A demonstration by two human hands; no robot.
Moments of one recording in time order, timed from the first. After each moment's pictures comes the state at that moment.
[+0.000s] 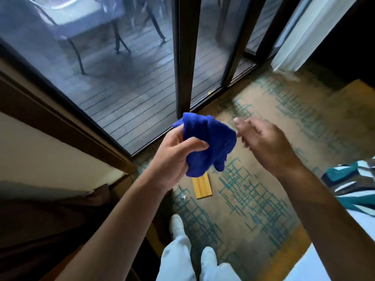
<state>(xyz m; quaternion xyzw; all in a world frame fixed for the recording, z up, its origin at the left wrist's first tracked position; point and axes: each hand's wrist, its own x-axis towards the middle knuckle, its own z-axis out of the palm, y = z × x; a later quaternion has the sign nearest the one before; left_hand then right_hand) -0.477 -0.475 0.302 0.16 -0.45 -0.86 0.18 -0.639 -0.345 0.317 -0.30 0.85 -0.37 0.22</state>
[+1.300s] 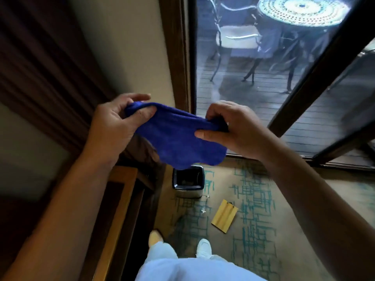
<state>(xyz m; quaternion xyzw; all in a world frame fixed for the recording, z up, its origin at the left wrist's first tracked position) -0.289 -0.386 0.458 0.58 -0.55 -0.34 0.49 -0.549 -0.424 0.450 -0.84 0.41 -0.28 0.22</state>
